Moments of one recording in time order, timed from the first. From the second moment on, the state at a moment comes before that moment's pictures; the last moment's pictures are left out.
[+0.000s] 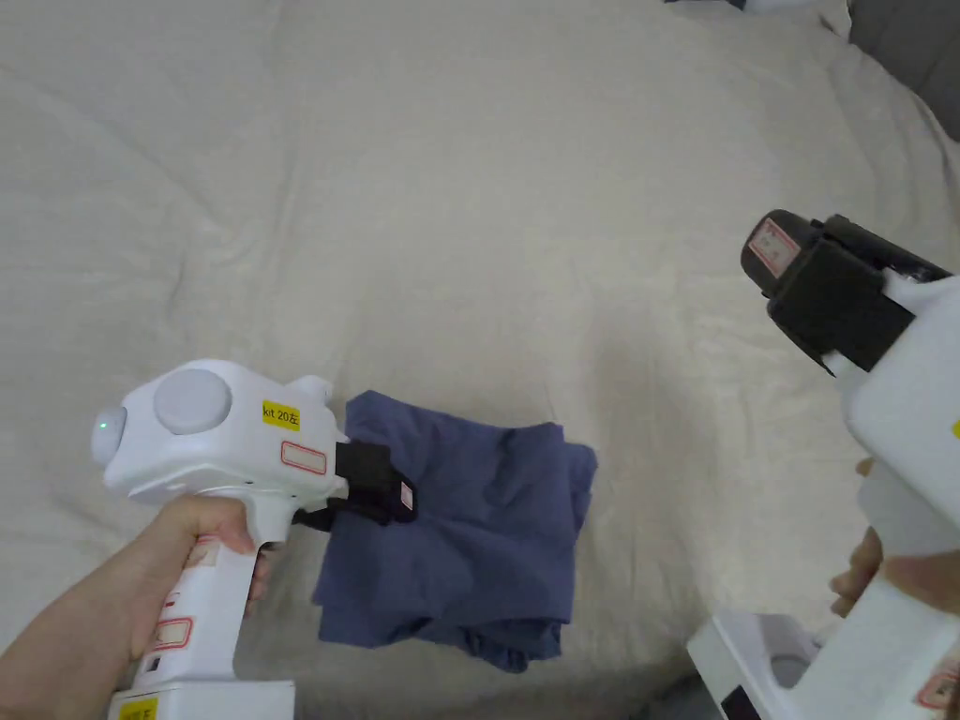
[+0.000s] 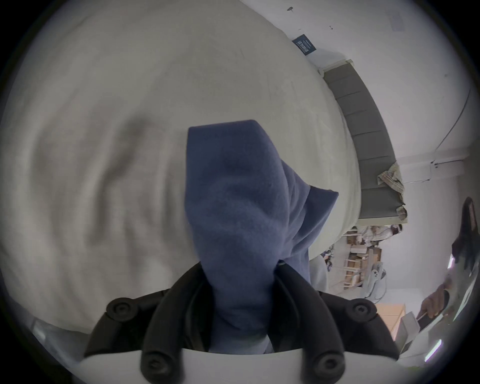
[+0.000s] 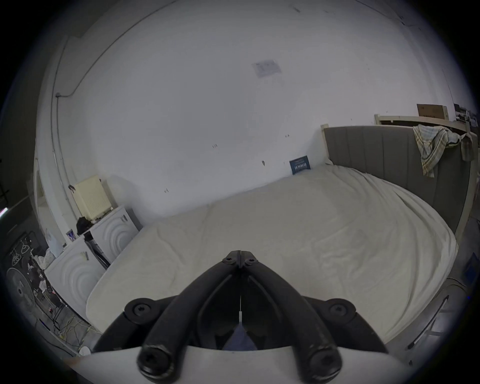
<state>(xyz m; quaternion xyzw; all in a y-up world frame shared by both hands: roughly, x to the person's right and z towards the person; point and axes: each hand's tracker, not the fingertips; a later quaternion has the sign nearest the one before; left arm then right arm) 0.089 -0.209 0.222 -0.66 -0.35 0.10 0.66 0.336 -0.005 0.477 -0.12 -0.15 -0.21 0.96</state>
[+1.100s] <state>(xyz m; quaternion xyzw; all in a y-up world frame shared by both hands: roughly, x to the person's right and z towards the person) -0.180 -0.123 0.089 -0.29 0.22 -0.29 0.89 0.305 -0.028 0.401 -0.21 -0.10 -0.17 0.96</state>
